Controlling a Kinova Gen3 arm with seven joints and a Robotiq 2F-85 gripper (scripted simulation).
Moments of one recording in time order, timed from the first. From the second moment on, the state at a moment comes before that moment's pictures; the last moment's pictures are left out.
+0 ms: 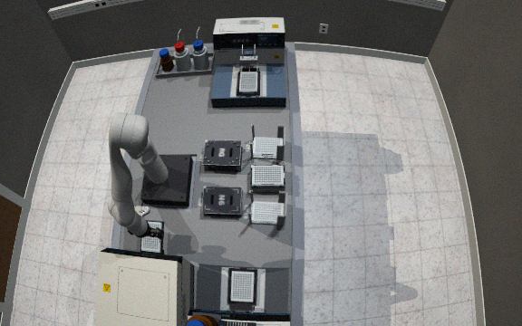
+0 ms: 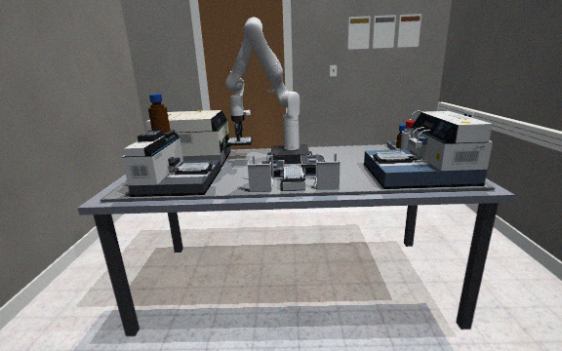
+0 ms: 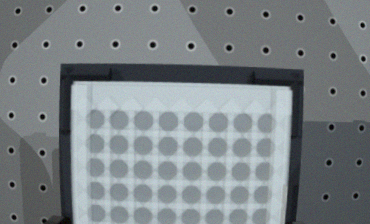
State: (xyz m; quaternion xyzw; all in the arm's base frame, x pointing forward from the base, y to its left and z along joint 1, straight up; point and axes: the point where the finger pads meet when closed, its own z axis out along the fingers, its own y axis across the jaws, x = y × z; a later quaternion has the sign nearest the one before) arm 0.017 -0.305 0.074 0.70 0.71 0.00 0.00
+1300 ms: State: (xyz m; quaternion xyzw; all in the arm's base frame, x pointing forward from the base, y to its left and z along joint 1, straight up) arm 0.017 -0.305 0.074 0.70 0.71 0.00 0.00
